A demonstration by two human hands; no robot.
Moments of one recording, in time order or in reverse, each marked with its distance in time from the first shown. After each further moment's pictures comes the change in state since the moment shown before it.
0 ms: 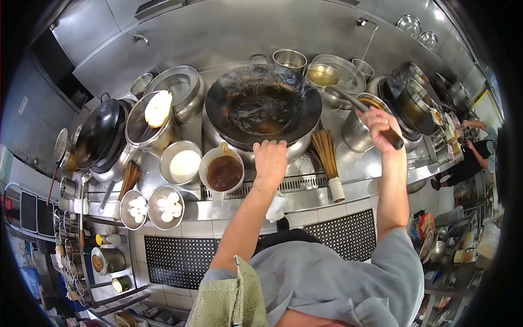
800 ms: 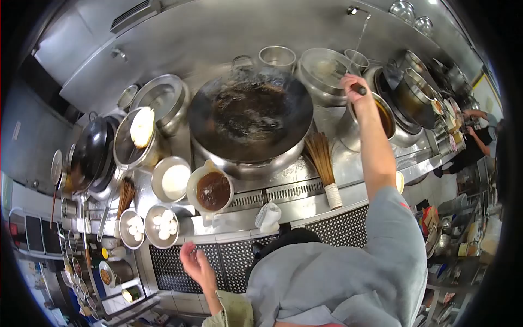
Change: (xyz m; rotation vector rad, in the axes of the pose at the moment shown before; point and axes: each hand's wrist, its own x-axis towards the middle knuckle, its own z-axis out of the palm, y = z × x) left_hand -0.247 -0.076 -0.058 -0.736 0.514 -0.790; right_hand 0.215 -0.201 -0.100 0.111 -0.259 -0.142
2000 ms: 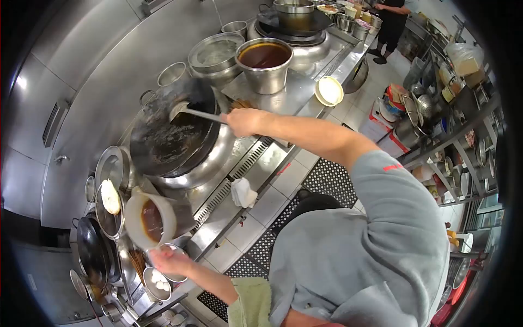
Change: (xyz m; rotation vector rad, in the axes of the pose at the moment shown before) left_hand 0.108 0.028 0.011 -0.649 -0.021 0.242; right_hand -0.204 0.286 0.020 -2.774 0.177 0.048
